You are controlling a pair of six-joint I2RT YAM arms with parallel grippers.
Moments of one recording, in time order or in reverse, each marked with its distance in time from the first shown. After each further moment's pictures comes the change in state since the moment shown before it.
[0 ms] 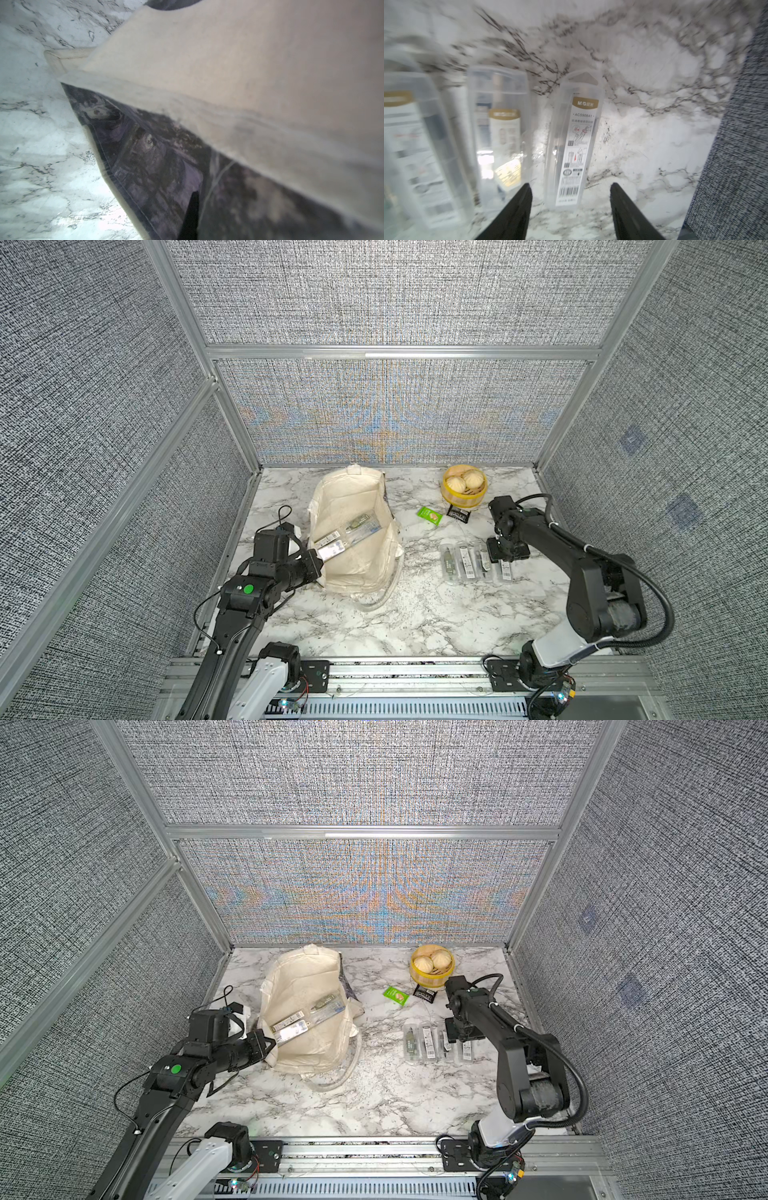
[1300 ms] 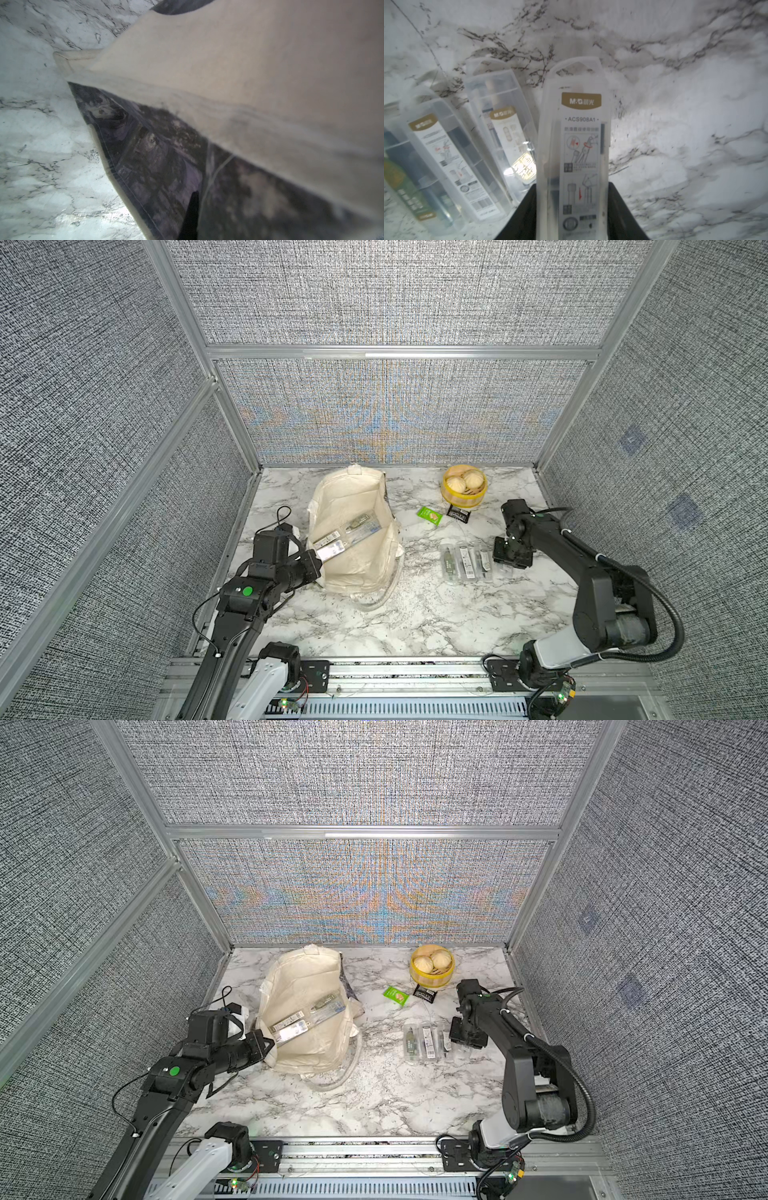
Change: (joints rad) left arm -0.008 -0.039 -0.002 -0.006 -0.020 -0.018; right arm -0.133 0.044 -0.086 0.050 -0.138 0.230
